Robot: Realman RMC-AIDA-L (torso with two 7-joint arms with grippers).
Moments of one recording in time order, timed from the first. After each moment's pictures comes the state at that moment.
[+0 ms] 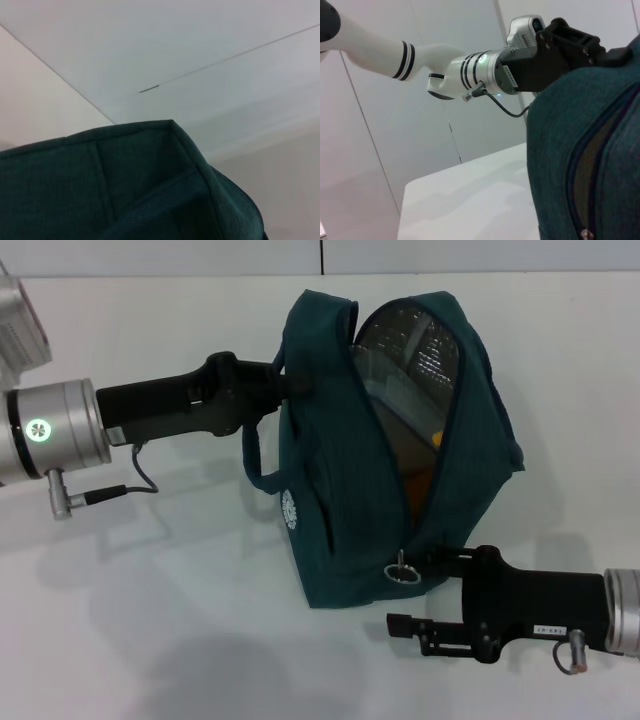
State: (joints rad) left arm -0.61 -2.06 0.66 0.50 1.83 1.64 -2.28; right arm 0.61 2.03 -1.20 -0.05 -1.49 -1.53 0.83
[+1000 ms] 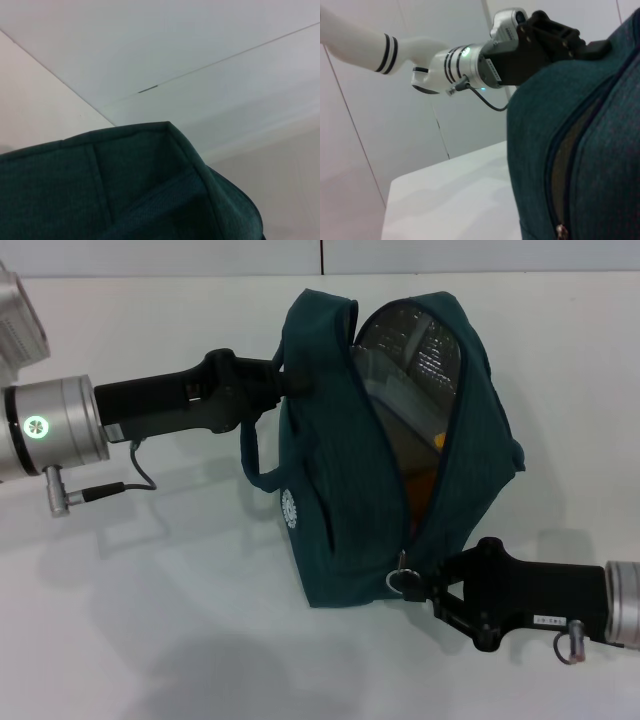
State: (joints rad) left arm -0.61 -2.06 0.66 0.50 1.83 1.64 -2.28; right arm 0.60 2.03 -1.20 -0.07 -1.49 -1.50 0.85
